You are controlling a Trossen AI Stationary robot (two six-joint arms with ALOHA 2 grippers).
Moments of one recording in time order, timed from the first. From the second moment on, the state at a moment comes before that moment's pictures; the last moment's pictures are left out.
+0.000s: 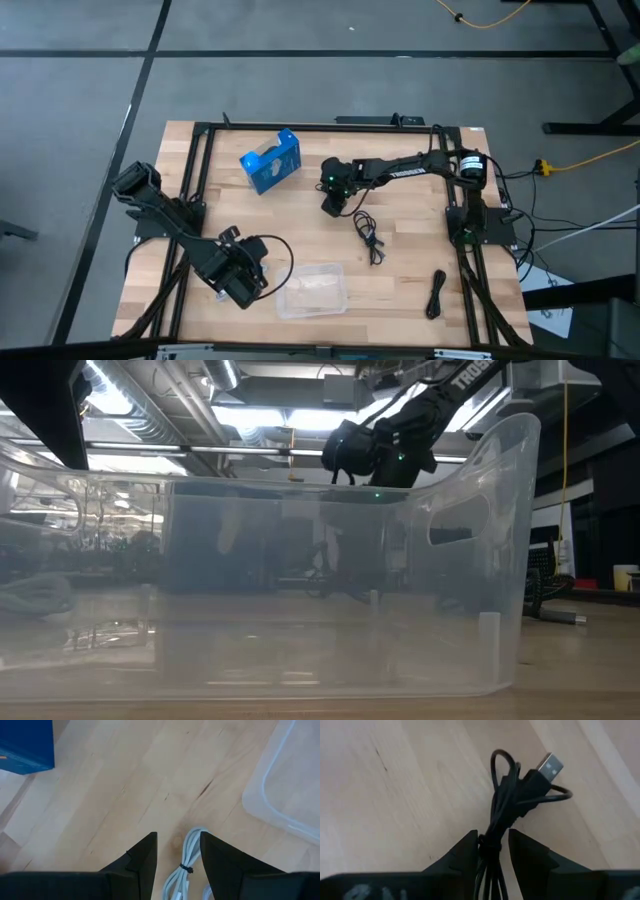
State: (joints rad) left arm -0.70 1.61 1.21 -1.12 -0.48 -1.30; right arm -0.20 1.98 1.24 -0.35 0.02 0.25
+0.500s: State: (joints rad) left arm -0.72 1.61 1.21 -1.10 -0.34 -1.19; right arm -0.20 1.99 1.24 -0.33 0.02 0.20
